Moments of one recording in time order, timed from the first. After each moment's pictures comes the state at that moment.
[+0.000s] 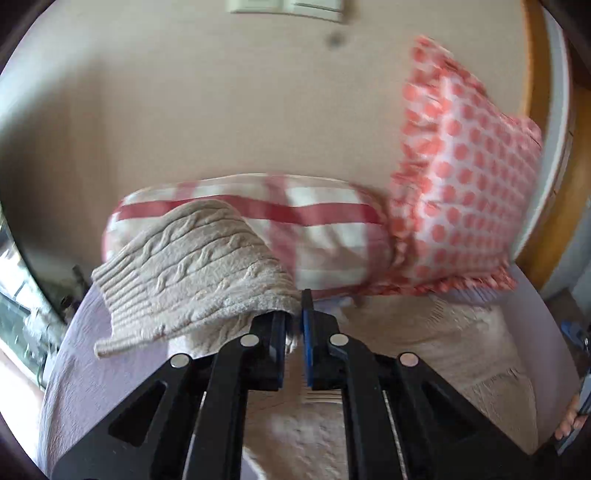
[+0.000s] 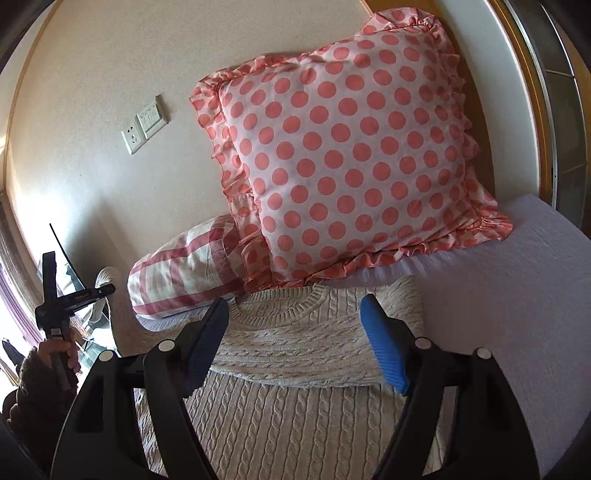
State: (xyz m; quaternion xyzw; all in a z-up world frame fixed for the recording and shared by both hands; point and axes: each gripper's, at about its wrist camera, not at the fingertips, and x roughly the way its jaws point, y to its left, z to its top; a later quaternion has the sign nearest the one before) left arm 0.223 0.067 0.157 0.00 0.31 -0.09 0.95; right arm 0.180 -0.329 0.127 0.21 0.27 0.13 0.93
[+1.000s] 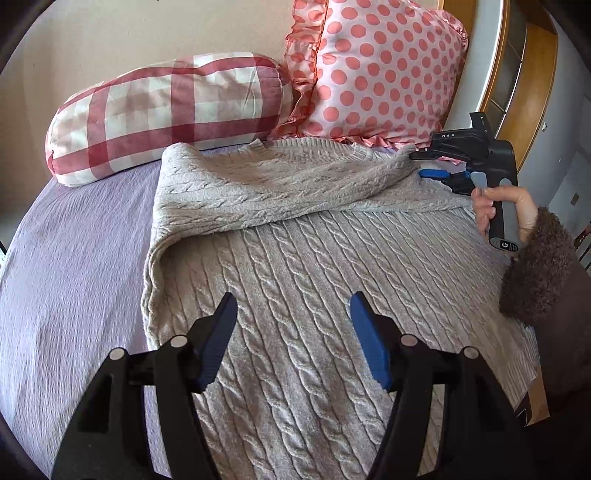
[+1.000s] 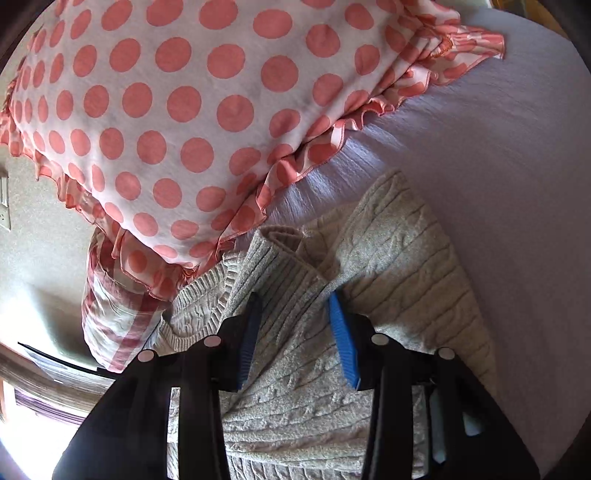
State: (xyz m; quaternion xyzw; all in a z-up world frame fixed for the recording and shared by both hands) left arm 0.101 0.045 0.039 0.01 0.41 -0.16 0.90; right arm 0.314 -0.338 0.000 0.35 0.43 0.02 0.83
